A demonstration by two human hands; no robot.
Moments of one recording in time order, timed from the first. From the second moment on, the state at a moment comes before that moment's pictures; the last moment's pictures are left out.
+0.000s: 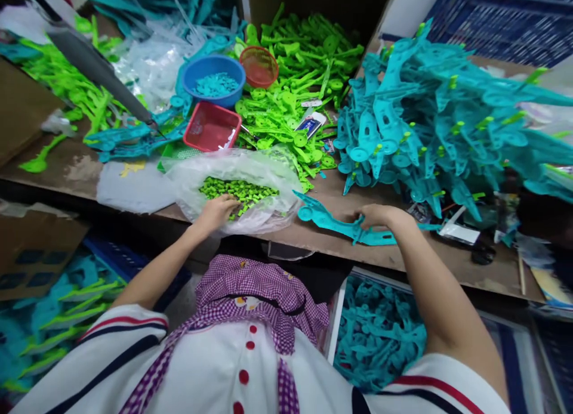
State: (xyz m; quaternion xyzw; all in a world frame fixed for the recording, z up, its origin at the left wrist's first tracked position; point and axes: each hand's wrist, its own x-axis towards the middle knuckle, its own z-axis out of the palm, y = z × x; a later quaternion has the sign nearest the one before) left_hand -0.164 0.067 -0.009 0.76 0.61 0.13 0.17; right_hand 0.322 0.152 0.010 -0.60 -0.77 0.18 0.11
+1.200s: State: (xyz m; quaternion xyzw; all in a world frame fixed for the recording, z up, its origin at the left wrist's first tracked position) left_hand -0.095 0.092 0.058 0.21 0.44 0.57 0.66; right_hand 0.207 0.057 -0.026 -0.64 -0.58 0.30 0.40
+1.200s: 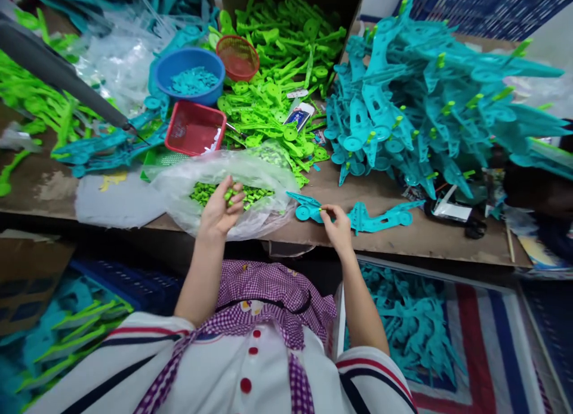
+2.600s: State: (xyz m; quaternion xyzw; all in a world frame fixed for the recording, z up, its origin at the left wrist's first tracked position) left_hand 0.014 0.109 -0.025 0.80 0.48 0.13 0.34; right_hand 0.217 0.085 -0.037 -0.53 -0.77 0.23 0.28
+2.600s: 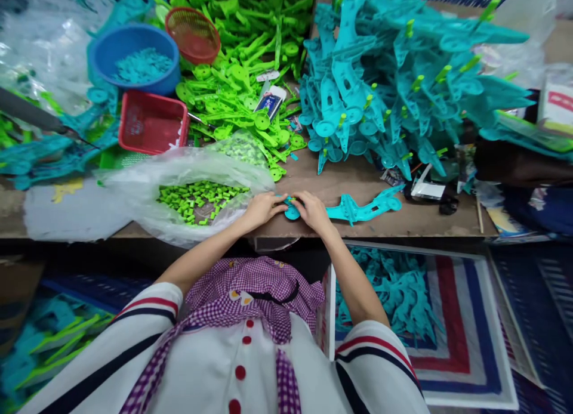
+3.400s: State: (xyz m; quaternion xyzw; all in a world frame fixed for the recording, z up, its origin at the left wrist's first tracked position) left_hand 0.001 0.099 0.038 0.26 0.47 0.37 0.76; right_hand 0.135 0.071 0.041 -0.47 -0.75 0.32 0.34
